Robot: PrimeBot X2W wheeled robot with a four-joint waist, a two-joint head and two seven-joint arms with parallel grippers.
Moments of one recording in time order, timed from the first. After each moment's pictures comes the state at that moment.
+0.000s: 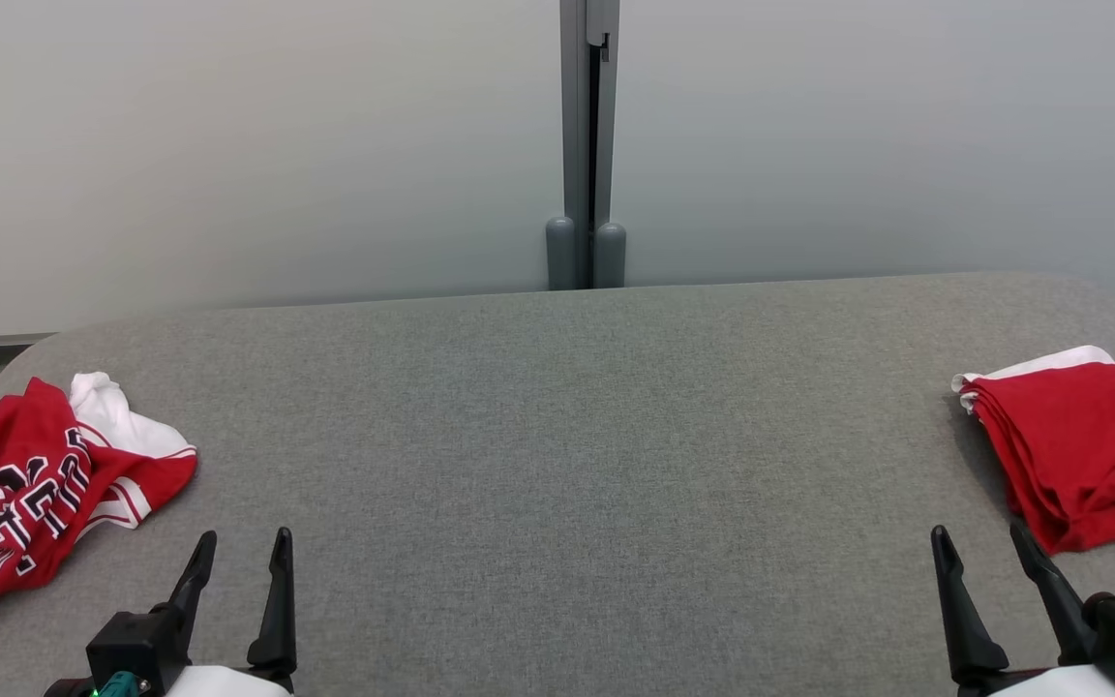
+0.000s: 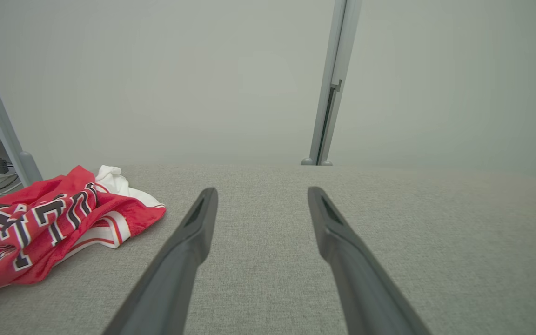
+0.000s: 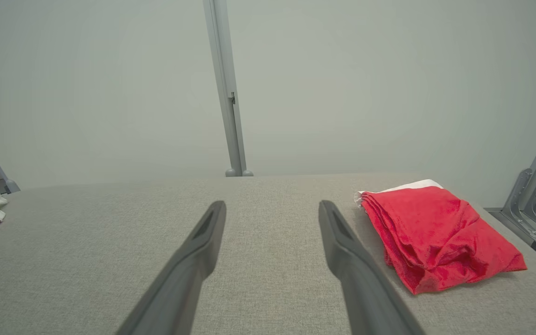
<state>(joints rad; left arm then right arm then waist) 0.04 0.18 -0.13 0.26 -0.34 0.02 -0.25 0.17 -0.09 -0.01 -0.06 0.17 0.13 0.02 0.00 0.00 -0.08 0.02</state>
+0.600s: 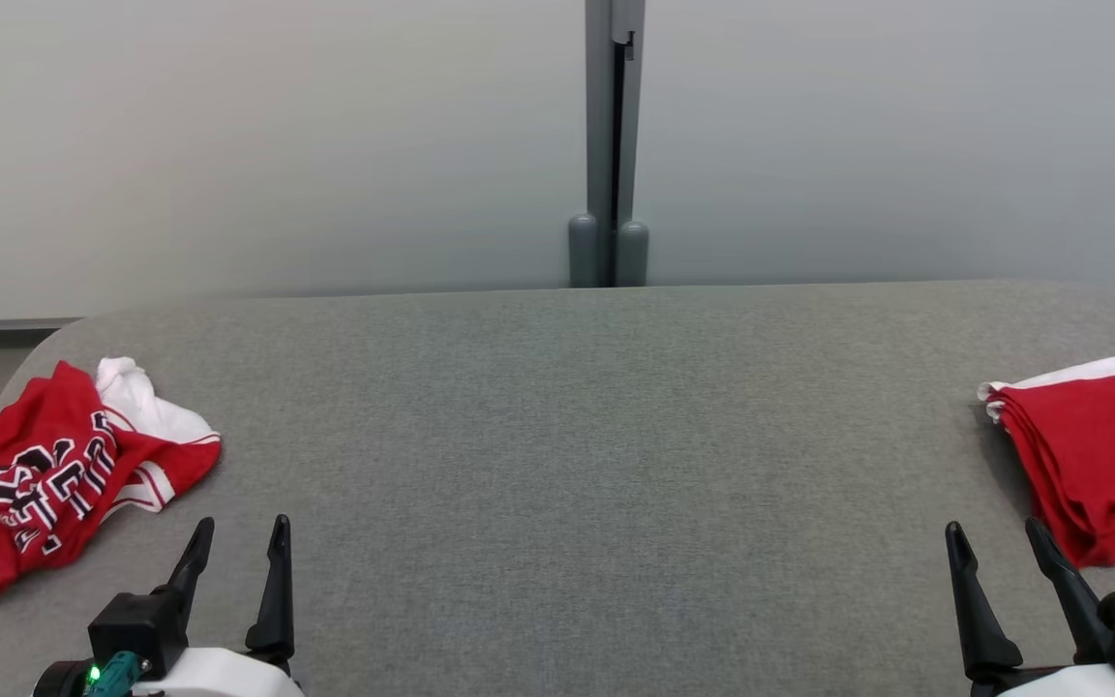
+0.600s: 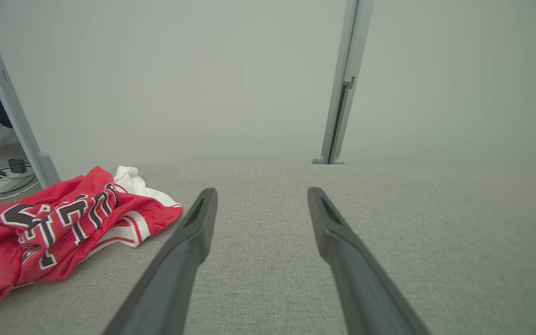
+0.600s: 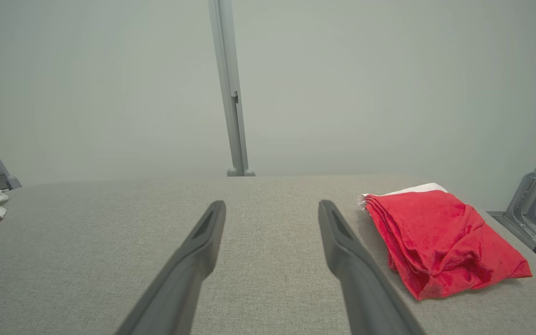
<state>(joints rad) 0.01 0.19 -0.15 0.28 -0.34 0.04 -0.23 0.18 -0.08 -0.02 -0.07 0.17 0.13 0.03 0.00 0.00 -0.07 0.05</state>
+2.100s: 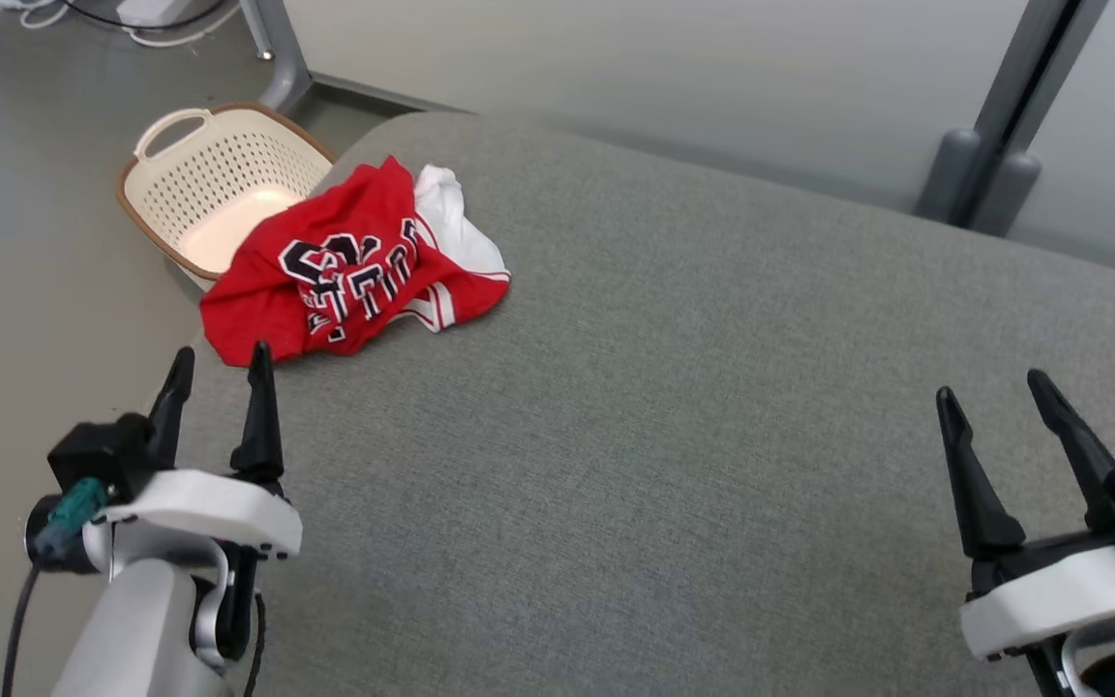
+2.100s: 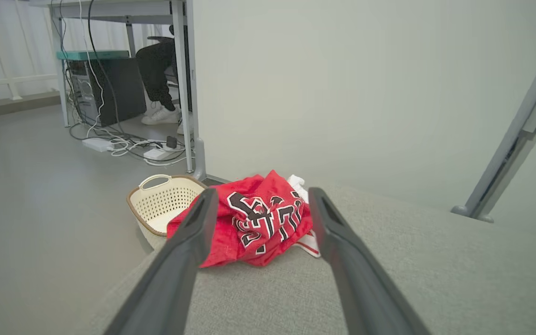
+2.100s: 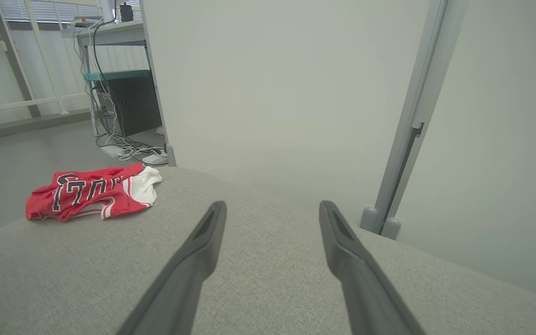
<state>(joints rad) -0.28 0.16 -0.13 0.41 -0.40 0.01 -0.26 0.05 -0.13 0.01 -0.23 0.10 0.13 0.14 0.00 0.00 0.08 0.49</state>
